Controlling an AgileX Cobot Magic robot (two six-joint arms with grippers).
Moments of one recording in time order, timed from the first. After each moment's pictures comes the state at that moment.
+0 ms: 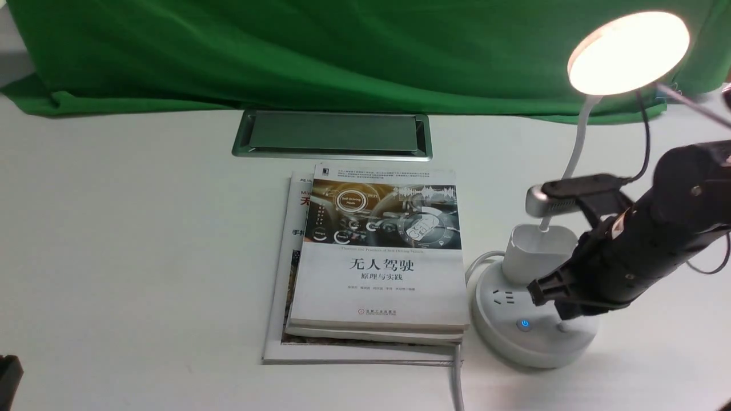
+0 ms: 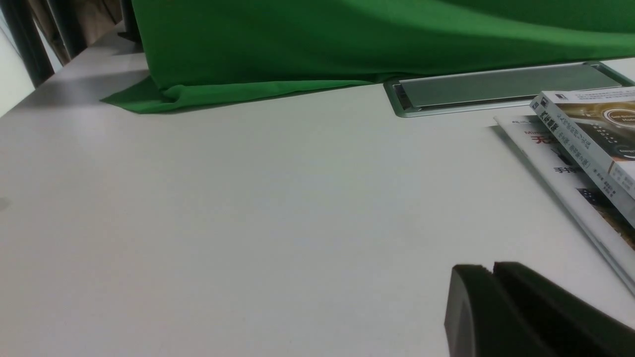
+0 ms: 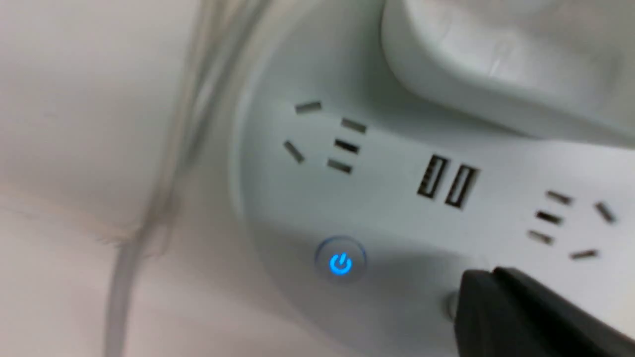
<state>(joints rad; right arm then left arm) 0.35 1.63 -1.00 0.10 0.73 -0.04 -0.02 0.00 0.01 0.03 0.24 0.11</state>
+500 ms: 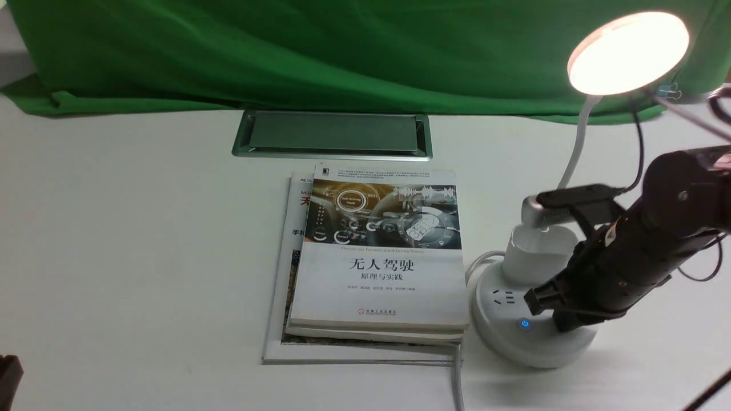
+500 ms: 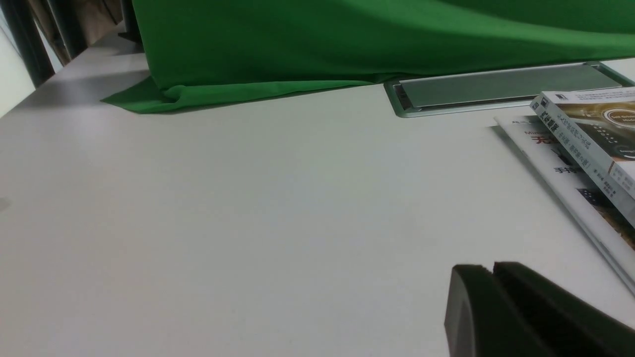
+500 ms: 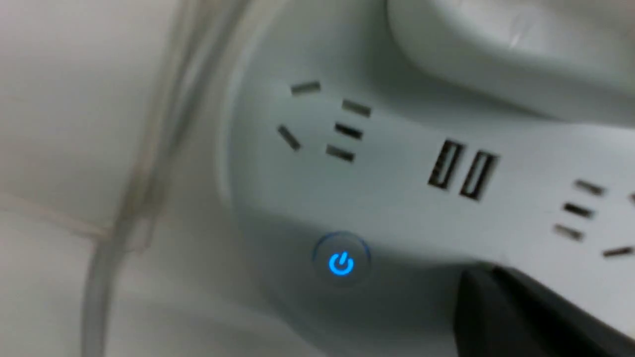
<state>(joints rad) 0.35 1.71 -1.00 0.10 0.73 -0.04 -0.02 0.00 0.01 0.03 0.24 0.11</state>
